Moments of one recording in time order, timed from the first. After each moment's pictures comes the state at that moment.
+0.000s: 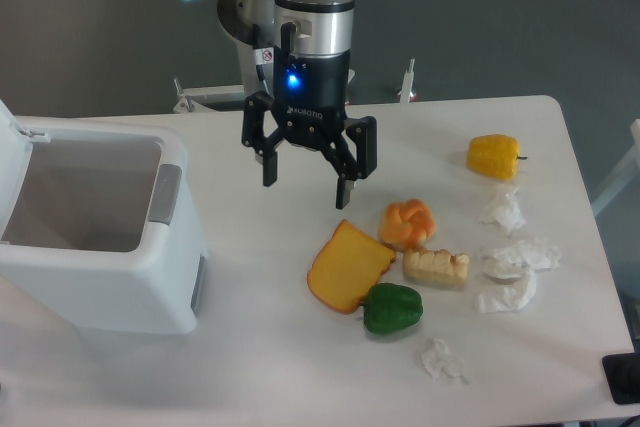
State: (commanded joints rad) arm 2.45 -1.59 -1.68 -0.95 1.34 0.93
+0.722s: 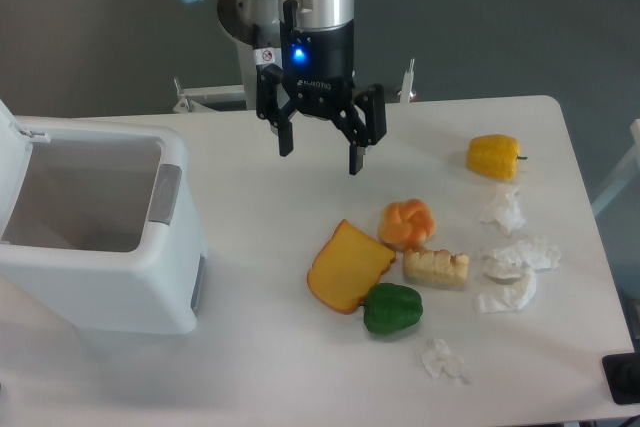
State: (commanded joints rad) arm 2.46 -1.55 -1.68 -1.00 1.38 0.92
